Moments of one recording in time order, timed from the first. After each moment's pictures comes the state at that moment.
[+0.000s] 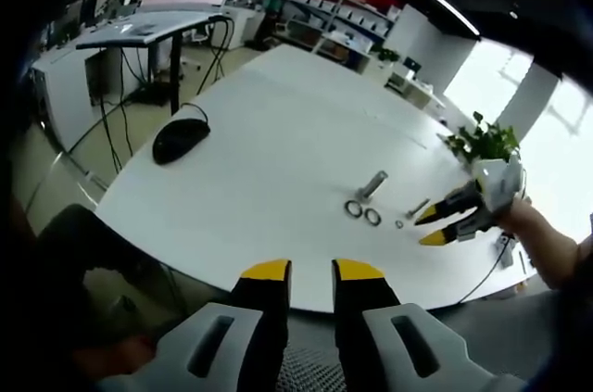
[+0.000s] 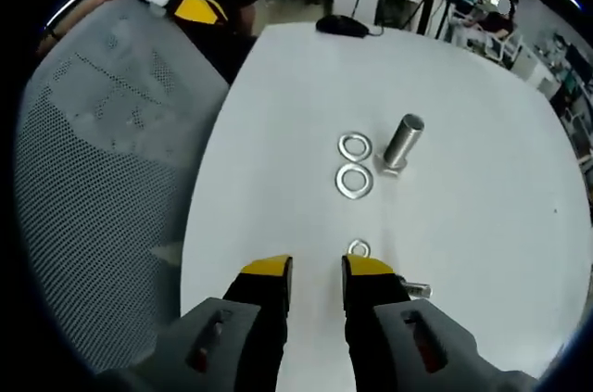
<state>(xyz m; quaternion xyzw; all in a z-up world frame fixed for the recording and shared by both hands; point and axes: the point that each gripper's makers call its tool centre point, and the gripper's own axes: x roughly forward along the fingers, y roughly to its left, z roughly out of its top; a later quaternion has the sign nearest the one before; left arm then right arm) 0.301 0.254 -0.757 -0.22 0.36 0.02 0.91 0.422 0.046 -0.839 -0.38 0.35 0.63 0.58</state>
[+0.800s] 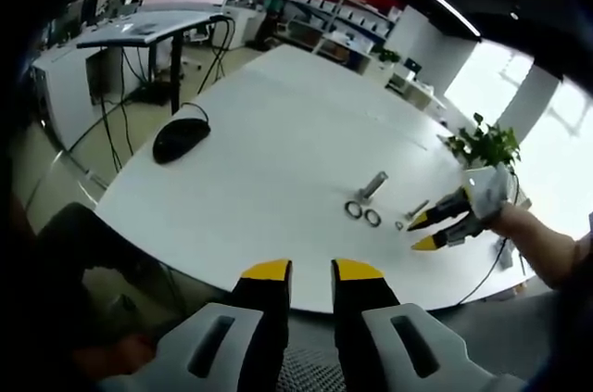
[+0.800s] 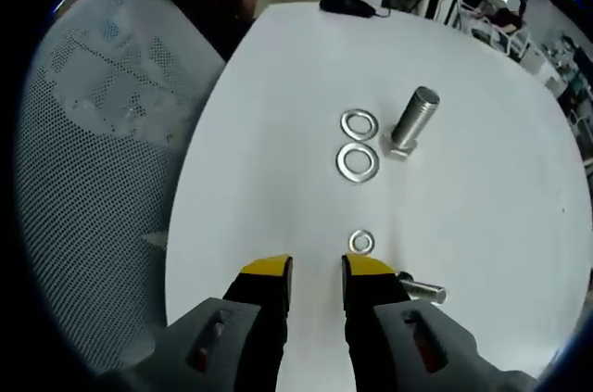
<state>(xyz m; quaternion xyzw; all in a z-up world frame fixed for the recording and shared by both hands) 0.301 0.254 -0.757 -0.22 0.36 0.02 0.91 0.424 0.042 -0.860 -0.40 0.36 0.63 0.56</state>
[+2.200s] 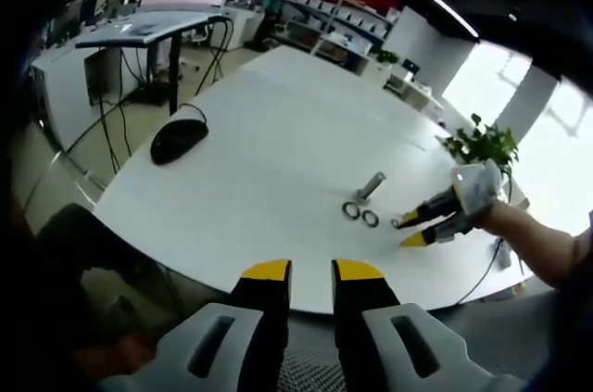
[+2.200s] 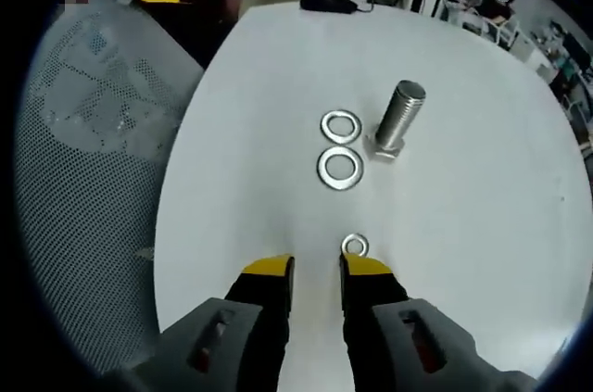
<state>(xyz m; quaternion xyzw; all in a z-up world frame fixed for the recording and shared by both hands) 0.302 0.253 -0.756 -0.22 0.36 0.01 0.91 0.436 0.049 -0.866 -0.40 0.38 0.60 0.58</state>
